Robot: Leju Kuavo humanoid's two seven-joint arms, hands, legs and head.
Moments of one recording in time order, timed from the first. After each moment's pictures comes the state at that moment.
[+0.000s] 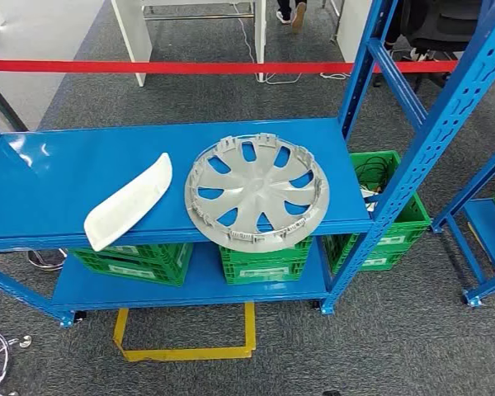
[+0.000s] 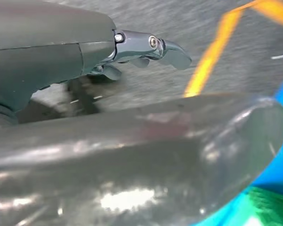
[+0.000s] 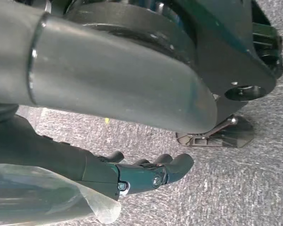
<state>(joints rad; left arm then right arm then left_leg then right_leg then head) 0.00 -0.11 0.08 -0.26 0.32 -0.08 -0.61 0.00 0.07 0.27 -0.18 -0.26 -0.09 -0.09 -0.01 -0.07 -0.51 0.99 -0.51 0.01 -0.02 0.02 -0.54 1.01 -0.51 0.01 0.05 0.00</state>
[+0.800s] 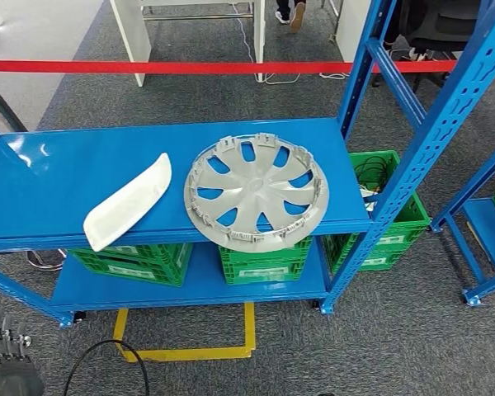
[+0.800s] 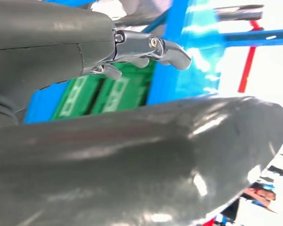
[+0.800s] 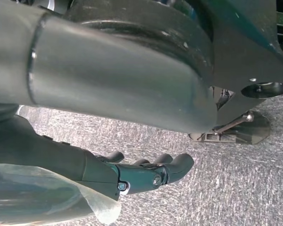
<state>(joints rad) 0.26 -0.31 0.44 -1.58 -0.06 -0.15 -0.51 -0.01 0.09 0.29 -0.17 -0.24 -0.13 -0.05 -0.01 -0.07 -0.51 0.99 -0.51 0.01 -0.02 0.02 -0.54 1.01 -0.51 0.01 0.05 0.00</state>
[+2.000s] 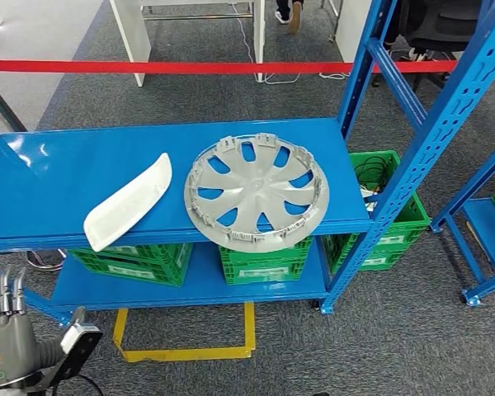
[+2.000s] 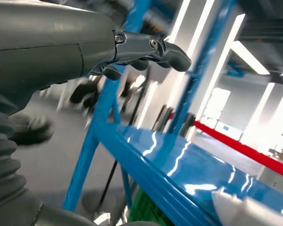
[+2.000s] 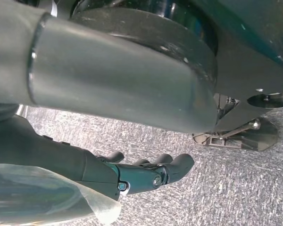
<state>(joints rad) 0.20 0.00 0.08 -1.55 -1.21 0.69 -0.16 -0.02 0.09 0.34 -0.17 -0.24 -0.12 -0.01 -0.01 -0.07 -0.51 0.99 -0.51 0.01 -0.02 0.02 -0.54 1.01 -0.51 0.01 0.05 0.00</state>
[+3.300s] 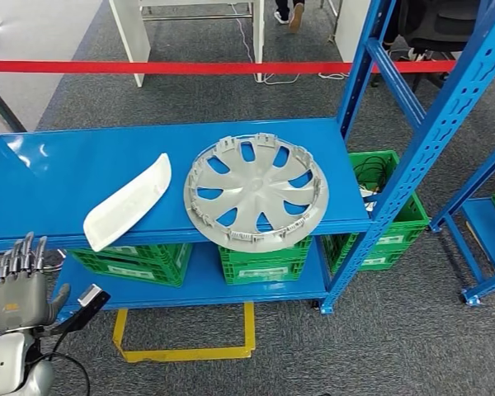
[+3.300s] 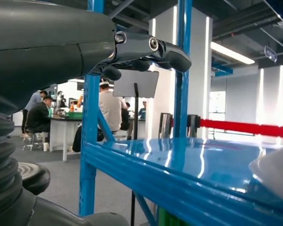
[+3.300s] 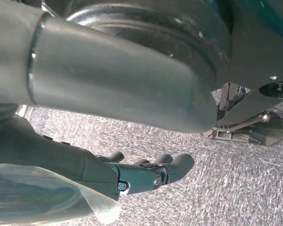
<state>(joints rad) -0.12 0.13 0.03 -1.13 -1.46 0.69 0.02 -0.02 0.06 0.36 -0.17 -0.22 -0.10 0.01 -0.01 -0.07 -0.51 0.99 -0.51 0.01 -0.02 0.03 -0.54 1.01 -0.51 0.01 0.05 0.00</state>
